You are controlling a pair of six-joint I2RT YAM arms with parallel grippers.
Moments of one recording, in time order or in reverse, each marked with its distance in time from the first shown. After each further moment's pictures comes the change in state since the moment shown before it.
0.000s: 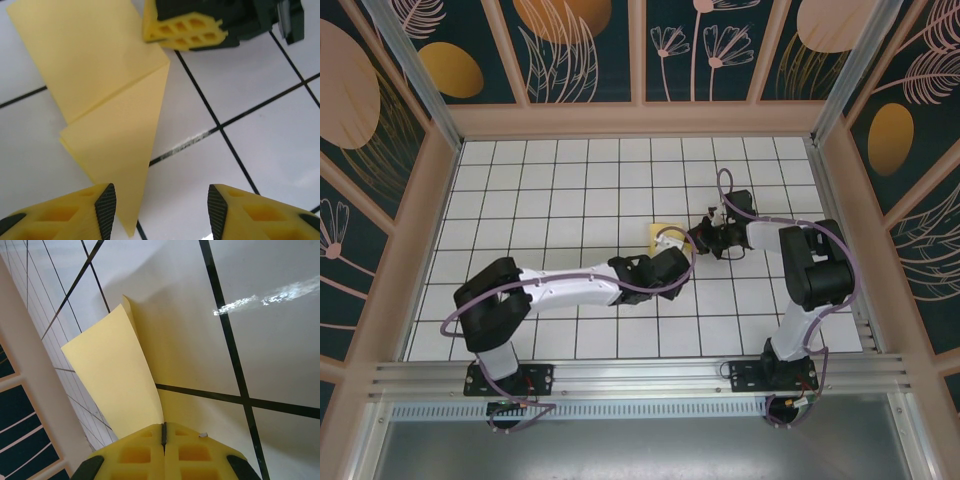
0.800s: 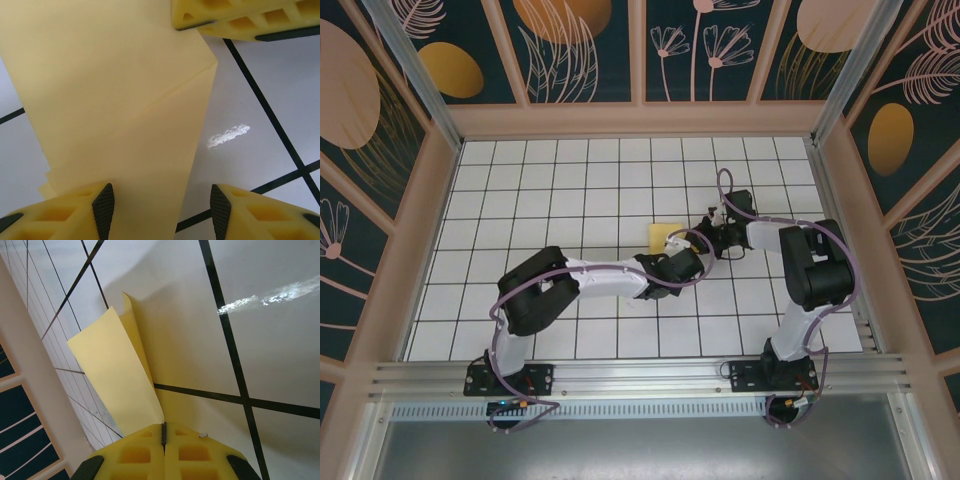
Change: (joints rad) left arm 0.024 0.245 0.137 -0.031 -0.116 0.034; right arm 0.001 0.000 0.000 0.000 0.000 0.000
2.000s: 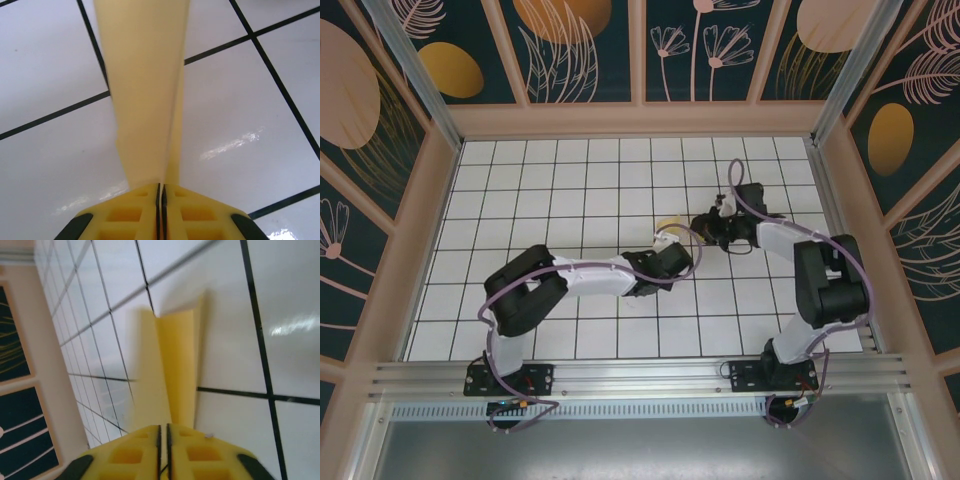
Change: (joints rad) left arm 0.051 -0.089 -0.116 0.087 0.025 -0.004; right arm -0.050 -0.157 -0.001 -0.014 0.034 -0.037
